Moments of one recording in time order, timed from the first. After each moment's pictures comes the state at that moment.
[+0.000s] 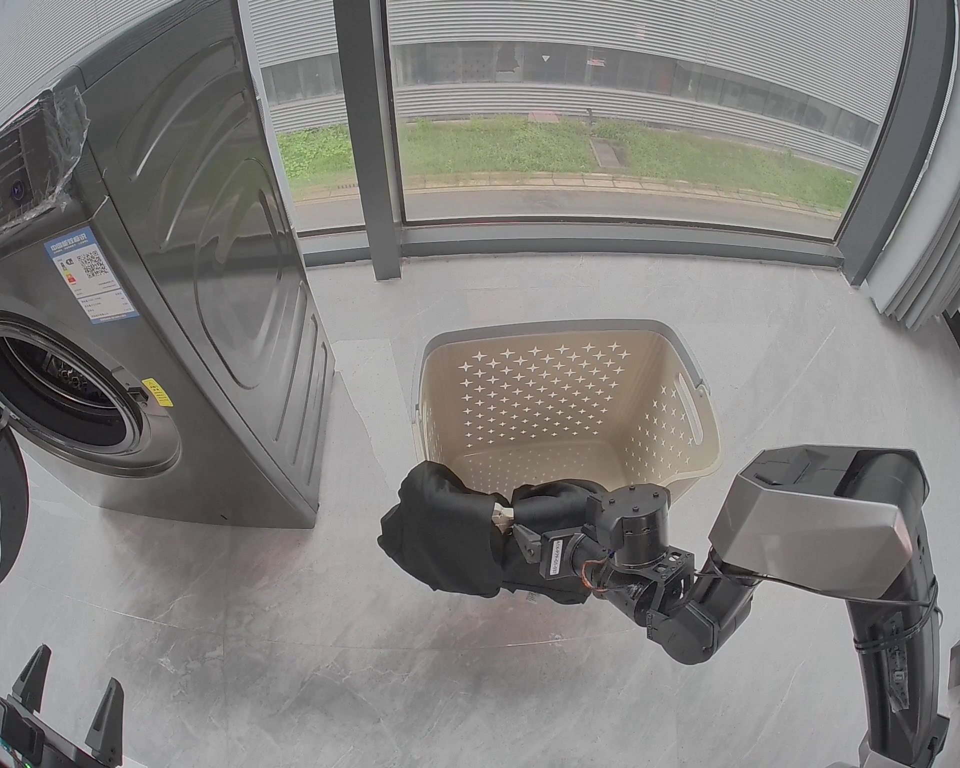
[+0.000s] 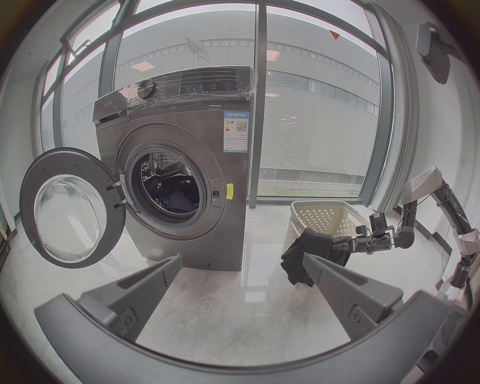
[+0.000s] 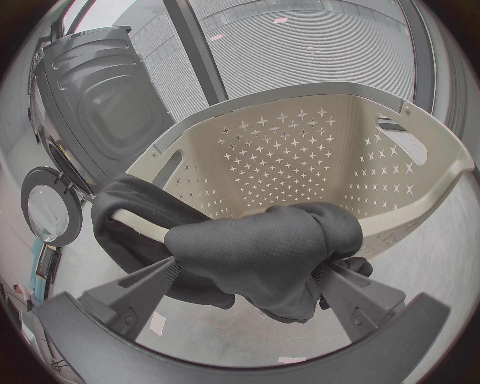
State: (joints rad) left arm 0.00 0.02 -0.02 0.00 0.02 -0.05; right arm 0.62 2.43 -0.91 -1.19 -0.22 0.26
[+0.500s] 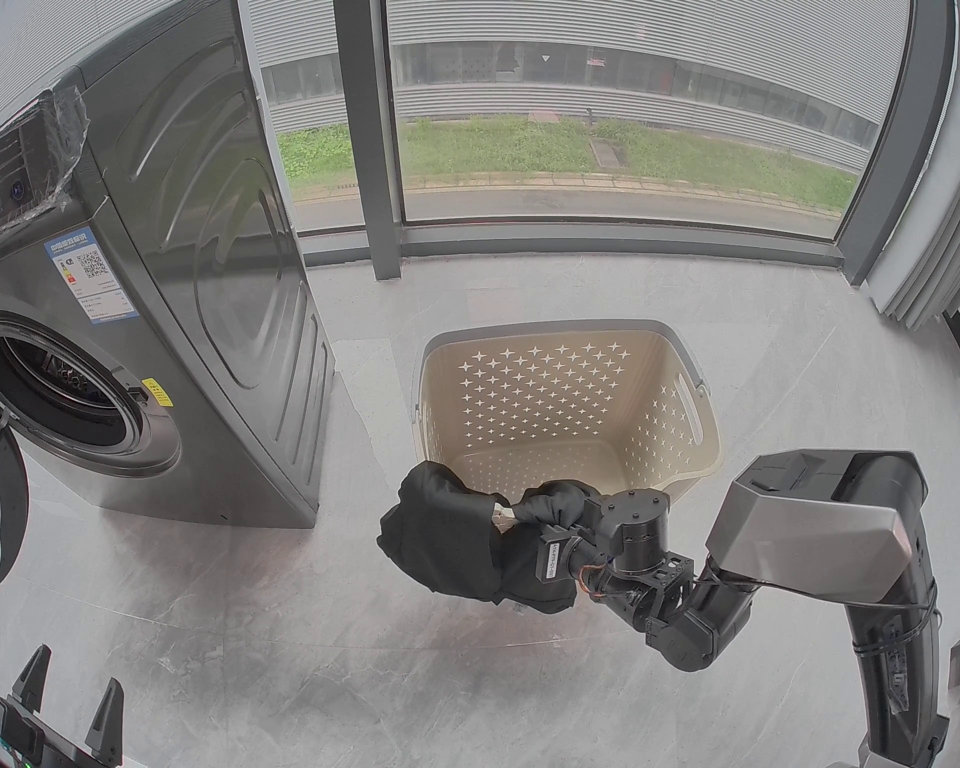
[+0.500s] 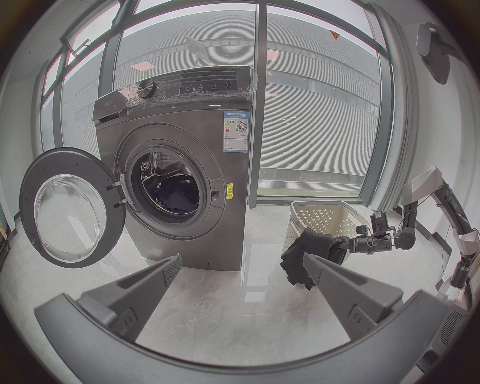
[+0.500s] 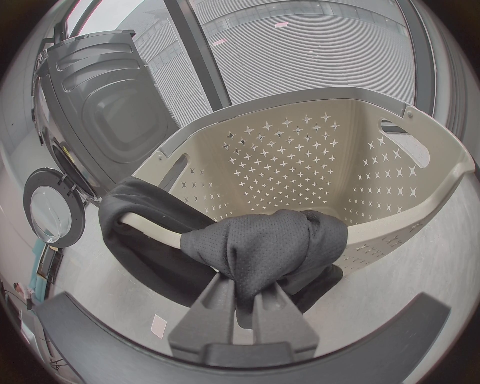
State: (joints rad) left arm 0.00 0.02 -0.02 0.00 0.02 -0.05; right arm 0.63 2.43 -0.89 -1.24 -0.22 0.26
